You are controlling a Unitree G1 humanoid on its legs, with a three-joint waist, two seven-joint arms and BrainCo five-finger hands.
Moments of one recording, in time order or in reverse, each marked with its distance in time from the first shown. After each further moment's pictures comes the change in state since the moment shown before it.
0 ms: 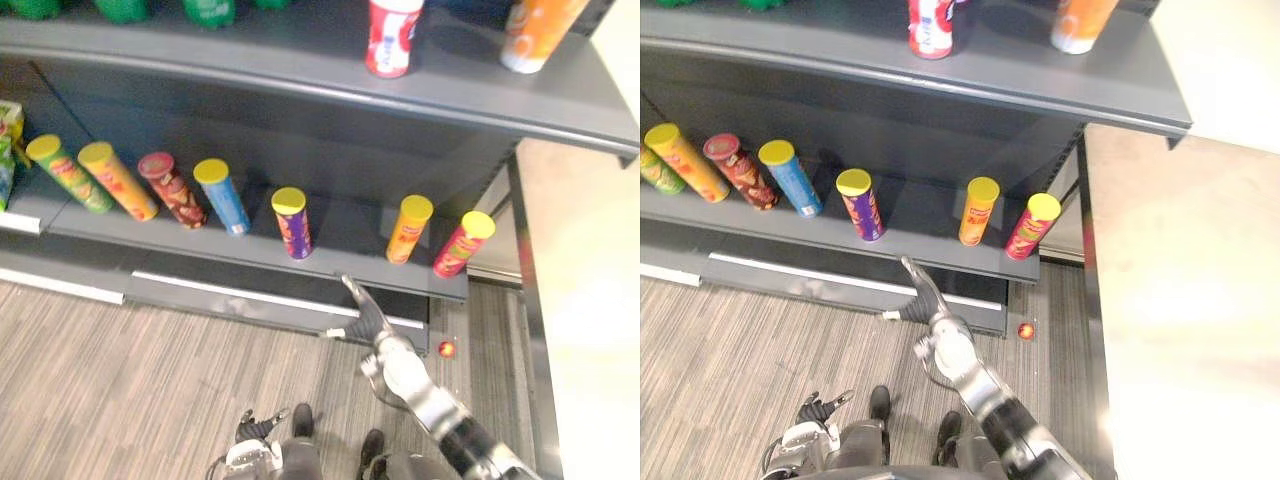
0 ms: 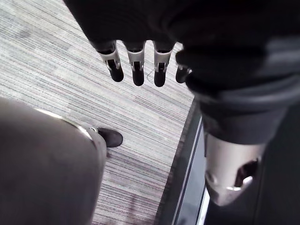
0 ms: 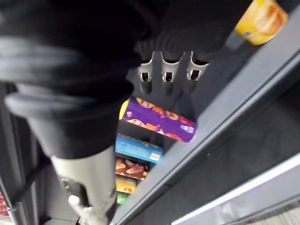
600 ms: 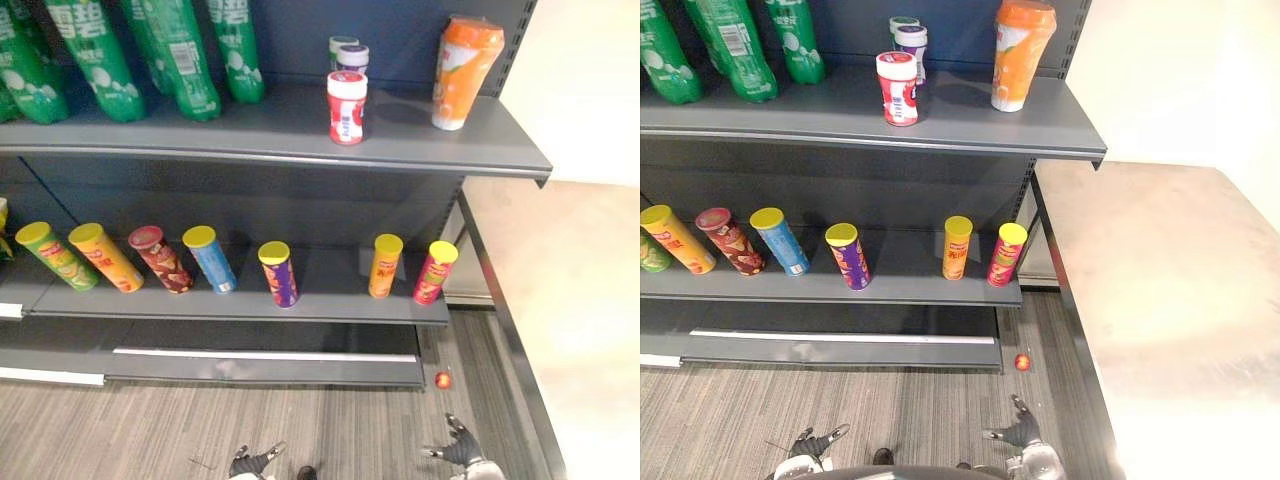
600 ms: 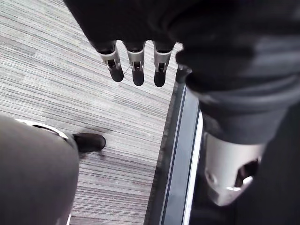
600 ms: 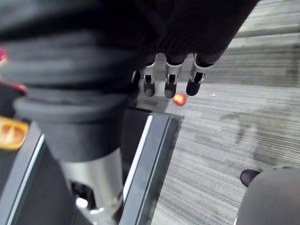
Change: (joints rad) left arm 0.079 -0.011 0.046 0.042 0.044 -0.003 -0.020; right arm 0.253 -0.035 -0.594 0.652 0.003 -0.013 0.040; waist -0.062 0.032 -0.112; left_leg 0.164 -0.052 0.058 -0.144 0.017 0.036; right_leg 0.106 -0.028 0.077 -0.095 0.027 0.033
